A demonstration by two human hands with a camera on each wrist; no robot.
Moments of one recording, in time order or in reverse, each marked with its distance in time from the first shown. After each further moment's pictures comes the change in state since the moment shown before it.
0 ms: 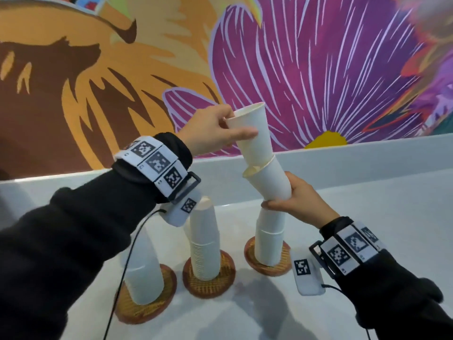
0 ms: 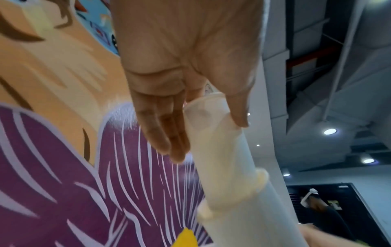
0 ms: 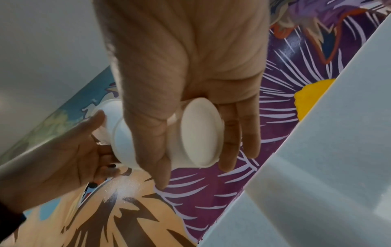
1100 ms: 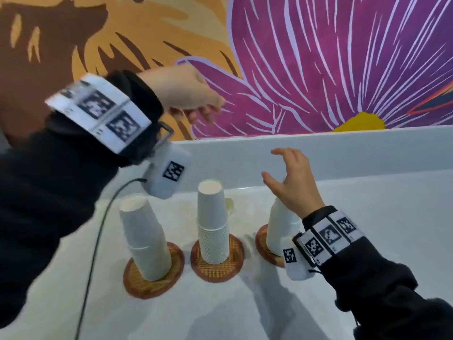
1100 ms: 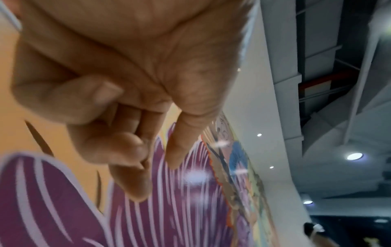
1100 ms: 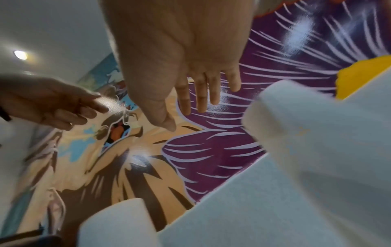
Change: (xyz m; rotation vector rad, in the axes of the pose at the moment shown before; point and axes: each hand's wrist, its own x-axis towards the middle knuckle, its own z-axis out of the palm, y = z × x) left_hand 0.004 -0.005 -0.045 0.212 -0.063 -0.448; right_hand 0.039 0.020 0.047 -0.250 0.219 -0.228
